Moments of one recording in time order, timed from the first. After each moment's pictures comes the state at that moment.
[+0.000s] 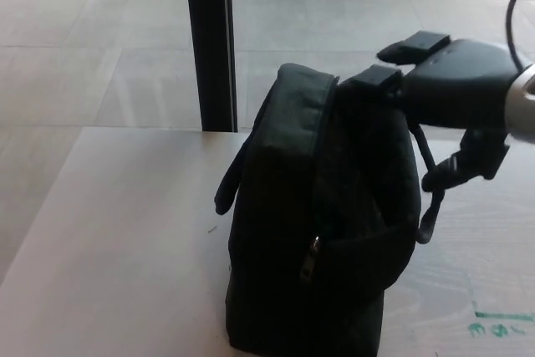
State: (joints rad) left_arm 0.15 0.61 0.48 0.94 -0.33 0.08 -0.61; right_arm -0.92 -0.76 0.34 0.02 -0.67 -0.13 0.79
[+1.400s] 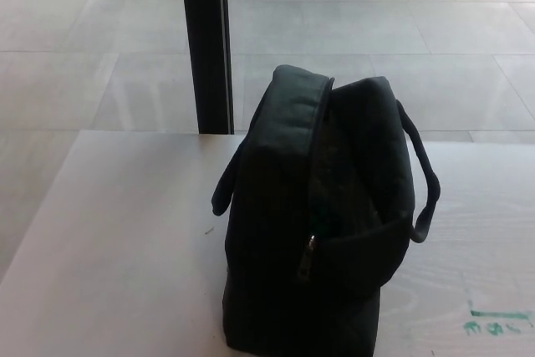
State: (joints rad) left_arm 0.13 0.61 0.47 0.95 -0.33 0.08 -0.61; right_arm 0.05 -0.45 -0.88 0.07 -0.36 0.04 0.67
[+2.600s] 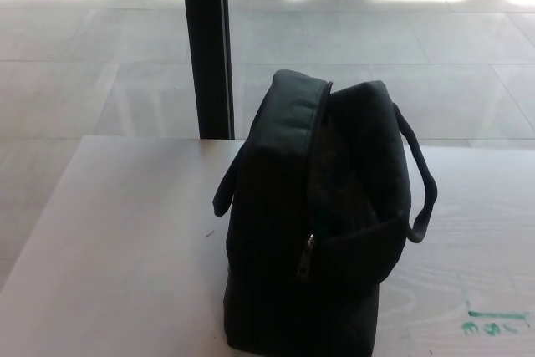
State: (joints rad) left_arm 0.17 0.63 0.45 1.08 -0.31 0.08 -0.57; right_arm 0.51 -0.19 -0.68 0.39 -0.12 -0.10 0.34
